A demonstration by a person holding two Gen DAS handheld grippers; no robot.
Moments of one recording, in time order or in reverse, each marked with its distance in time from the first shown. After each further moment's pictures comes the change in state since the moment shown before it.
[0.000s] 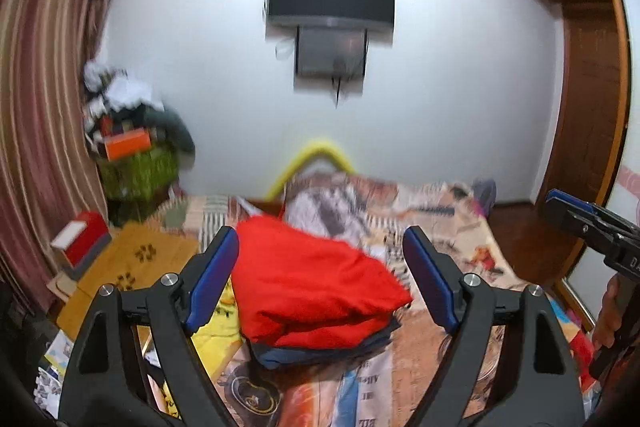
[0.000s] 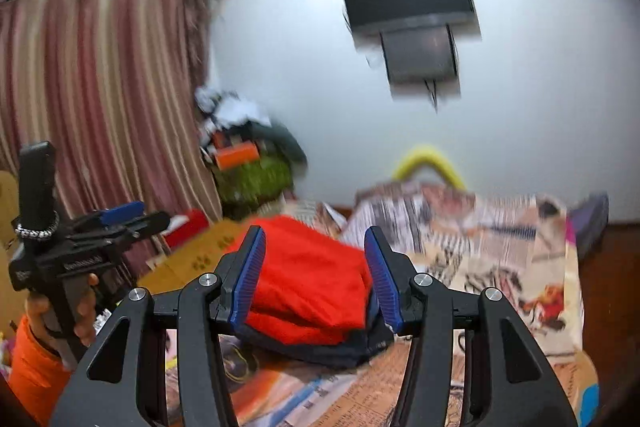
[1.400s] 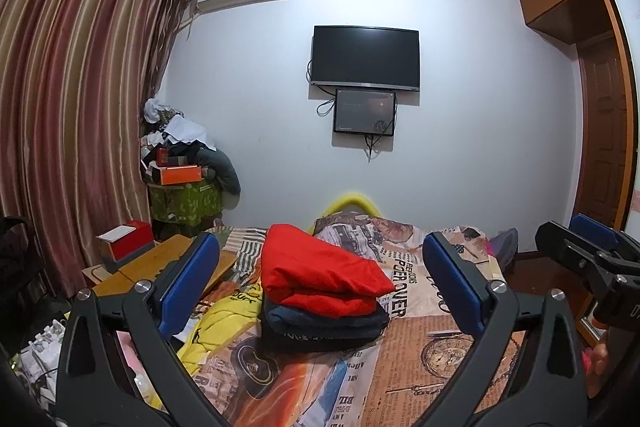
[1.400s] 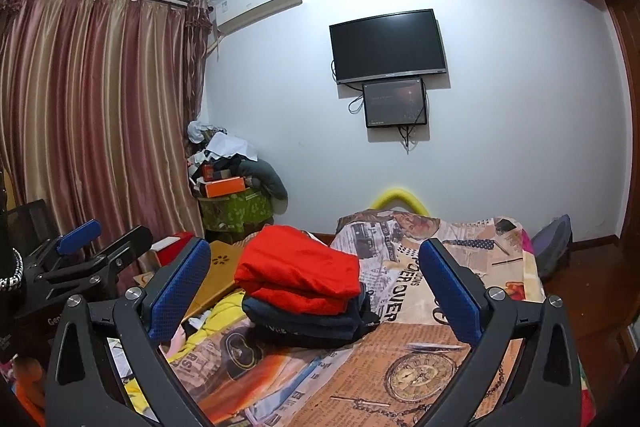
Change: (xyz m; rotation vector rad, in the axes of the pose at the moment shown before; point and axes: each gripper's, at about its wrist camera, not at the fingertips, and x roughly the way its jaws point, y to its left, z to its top) left arm -0.145 -0.062 -0.084 -0.055 -0.208 0.169; right arm -0.090 0.055 -0.053 -0.032 -0.142 -0.133
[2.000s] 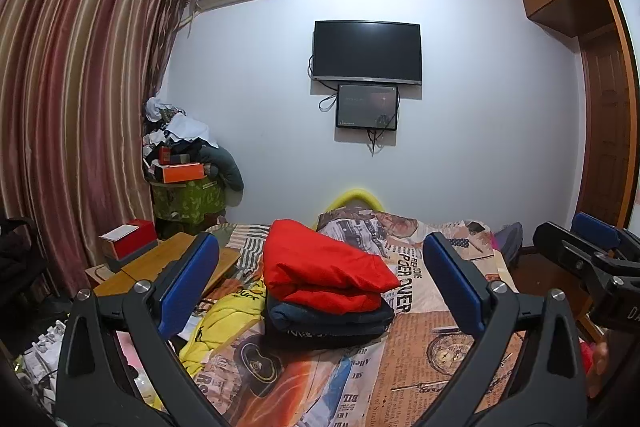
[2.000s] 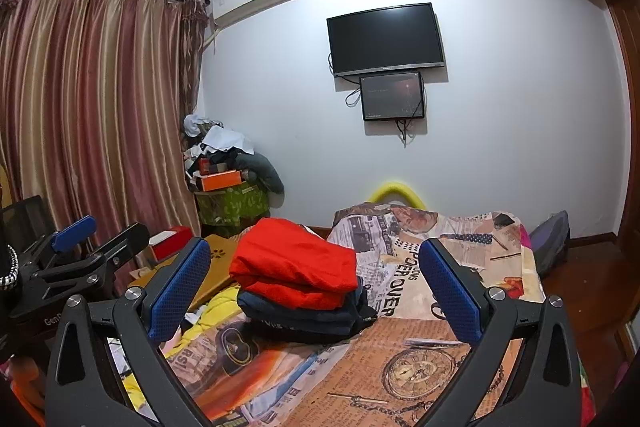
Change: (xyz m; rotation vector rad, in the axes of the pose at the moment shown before) left arm 0.006 -0.004 -0.005 0.011 0.015 0.015; right arm 0.001 0.002 0.000 -0.001 0.028 -0.010
